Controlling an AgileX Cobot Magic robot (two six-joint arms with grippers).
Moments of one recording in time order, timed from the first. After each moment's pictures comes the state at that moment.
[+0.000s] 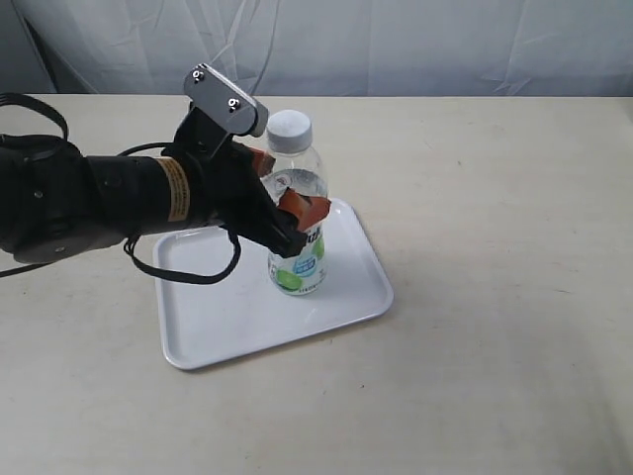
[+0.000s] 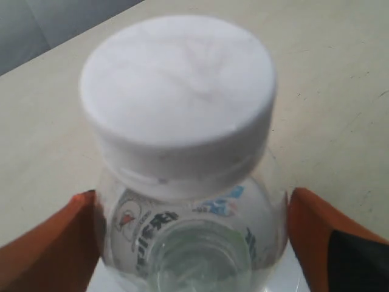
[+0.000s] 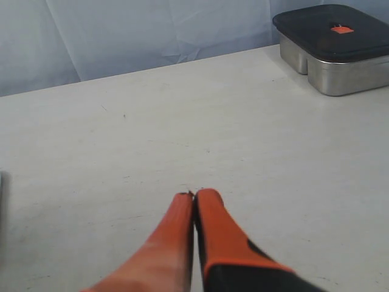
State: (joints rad) left arm -0.61 1.63 -0.78 0.68 -0.32 -0.55; right arm 0.03 0.02 0.00 0.04 0.36 0.07
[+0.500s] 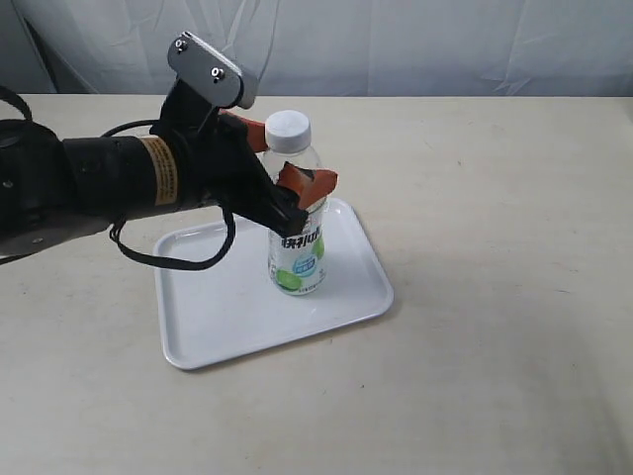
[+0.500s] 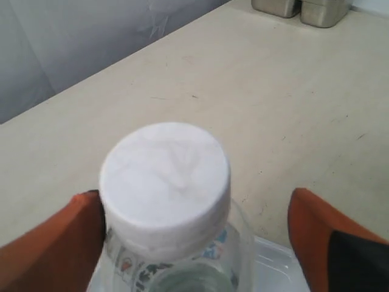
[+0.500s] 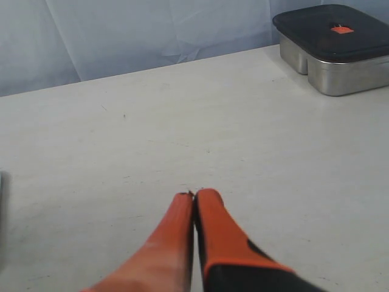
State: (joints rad) left arm -0.61 1.56 -0.78 0.69 -0.37 -0.56; right arm 0.03 0.02 0.00 0.04 0.36 0.07
